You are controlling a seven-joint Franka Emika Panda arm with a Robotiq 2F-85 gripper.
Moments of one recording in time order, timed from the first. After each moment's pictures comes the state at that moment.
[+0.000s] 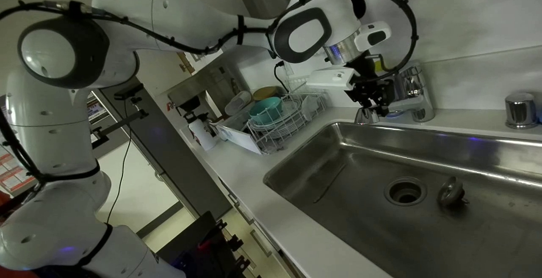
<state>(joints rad) -0.28 0.56 -0.12 -1.61 0.20 2.31 -0.39</state>
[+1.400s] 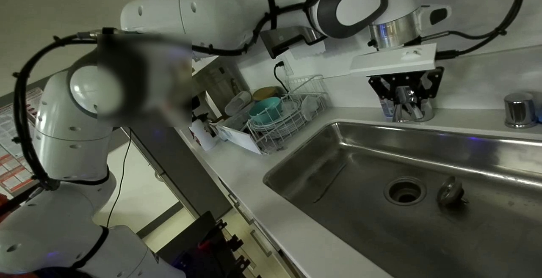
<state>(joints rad) -0.45 0.85 -0.05 -1.09 0.23 1.94 -0.81</state>
